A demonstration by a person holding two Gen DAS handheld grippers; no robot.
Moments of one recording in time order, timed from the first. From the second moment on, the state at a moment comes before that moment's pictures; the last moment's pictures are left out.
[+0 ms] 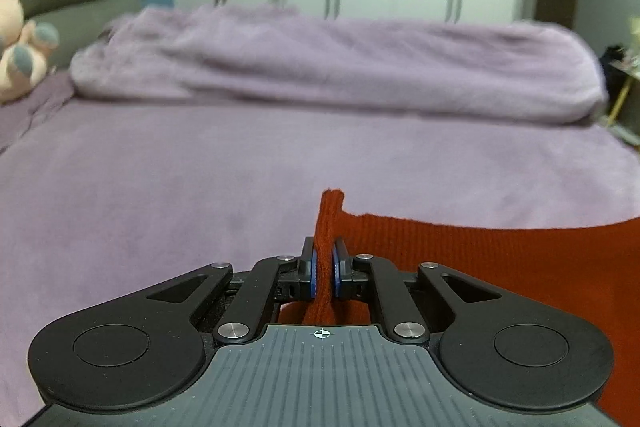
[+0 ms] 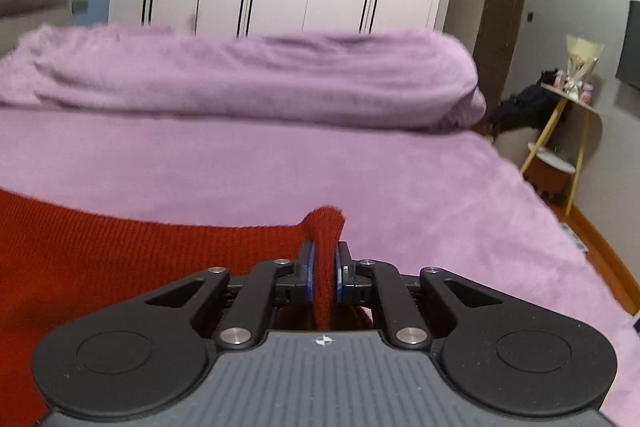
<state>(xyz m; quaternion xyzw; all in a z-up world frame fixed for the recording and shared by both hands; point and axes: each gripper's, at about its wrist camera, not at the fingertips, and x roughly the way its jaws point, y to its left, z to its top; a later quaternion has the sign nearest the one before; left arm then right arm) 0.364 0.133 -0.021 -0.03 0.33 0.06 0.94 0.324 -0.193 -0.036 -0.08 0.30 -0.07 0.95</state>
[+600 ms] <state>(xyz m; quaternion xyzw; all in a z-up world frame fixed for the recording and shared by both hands) 0.374 0.085 -0.086 -0.14 0.32 -0.02 0.94 0.316 -0.214 -0.076 0.20 0.30 0.07 0.93</state>
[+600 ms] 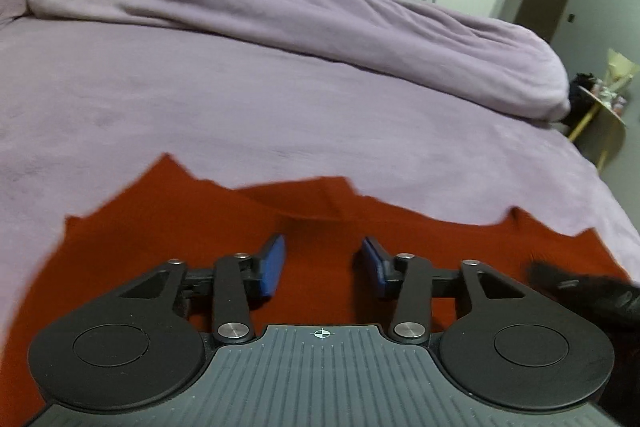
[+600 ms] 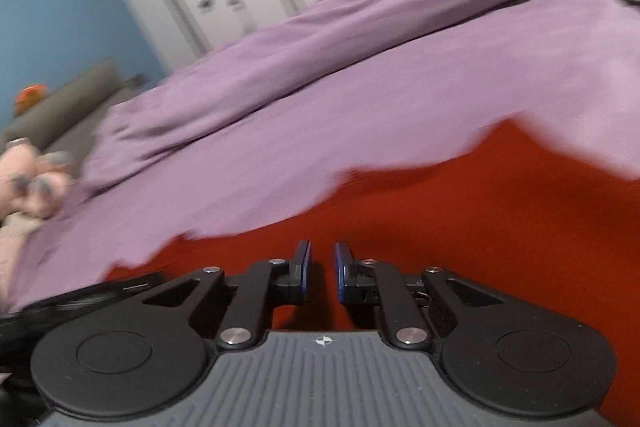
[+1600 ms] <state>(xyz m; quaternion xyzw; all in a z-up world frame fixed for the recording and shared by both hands) 0.332 0.109 -0.069 -0.01 0.38 0.05 0.92 0.250 -0.205 -0.054 -0.11 0.30 -0.09 0.94</state>
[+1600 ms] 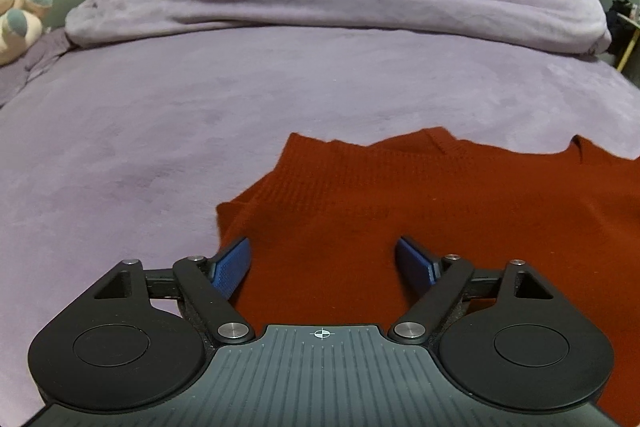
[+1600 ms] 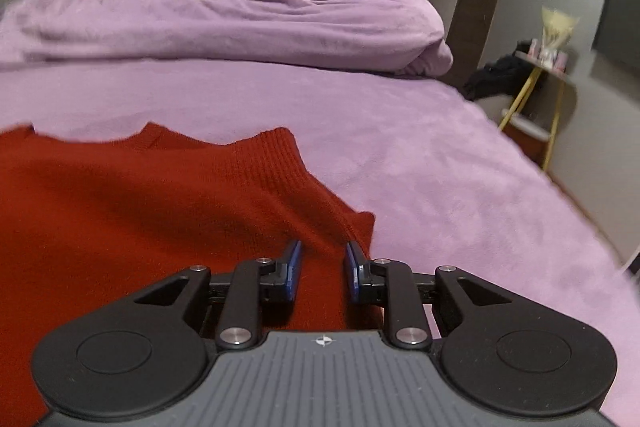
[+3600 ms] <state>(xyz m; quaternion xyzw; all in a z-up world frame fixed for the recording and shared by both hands) 0.269 0.198 -0.056 -0.34 0.39 -0.04 0.86 0.208 -0.040 -0.039 0.02 0.32 0.15 0.93</state>
